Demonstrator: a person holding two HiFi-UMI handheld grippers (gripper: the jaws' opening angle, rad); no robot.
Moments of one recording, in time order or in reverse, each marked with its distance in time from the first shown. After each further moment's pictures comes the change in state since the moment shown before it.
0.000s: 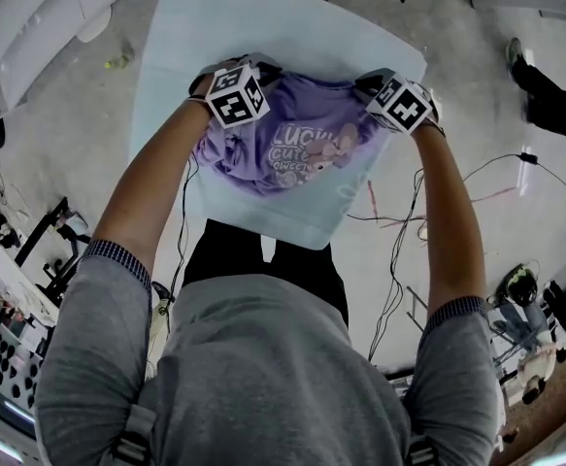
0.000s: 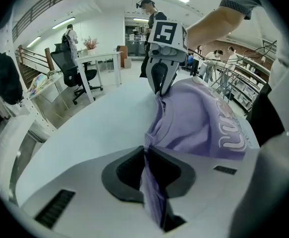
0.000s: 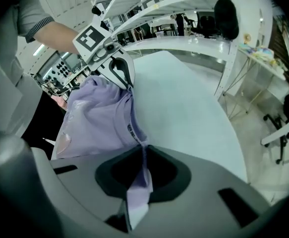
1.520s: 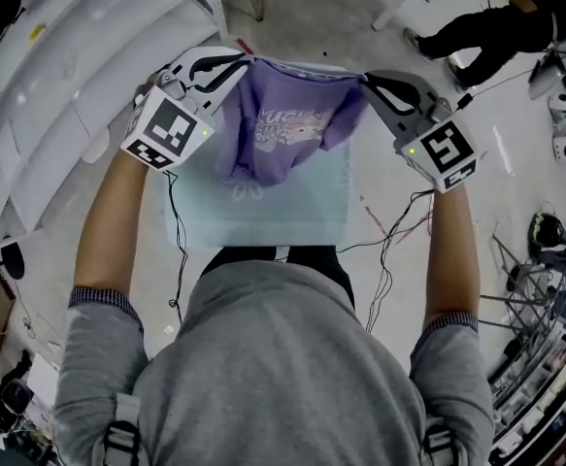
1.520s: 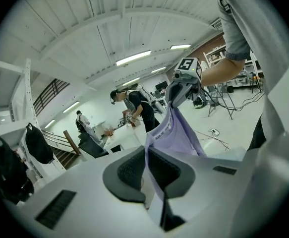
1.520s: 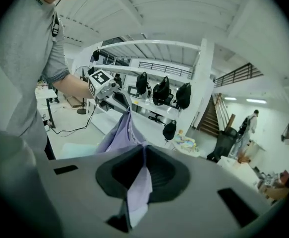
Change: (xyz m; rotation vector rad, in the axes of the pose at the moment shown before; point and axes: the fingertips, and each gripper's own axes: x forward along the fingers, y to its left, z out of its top) left arm -0.379 -0.052 0.252 0.445 -0.579 0.268; right arm -0.400 0.194 0.142 -0.047 -0.626 -0.726
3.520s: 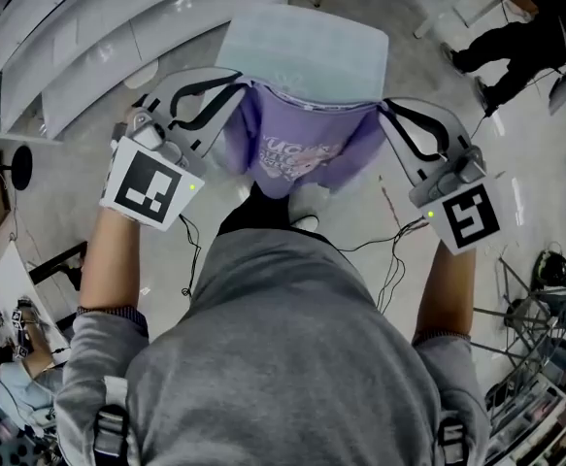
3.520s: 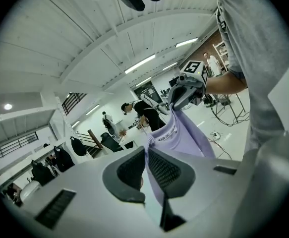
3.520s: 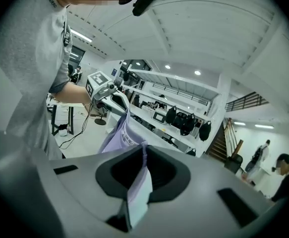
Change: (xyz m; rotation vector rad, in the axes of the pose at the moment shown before) left arm -0.275 -0.263 0.178 0.010 0.069 0.256; right arm -0.234 0.286 0.123 -0.140 -0.245 0.050
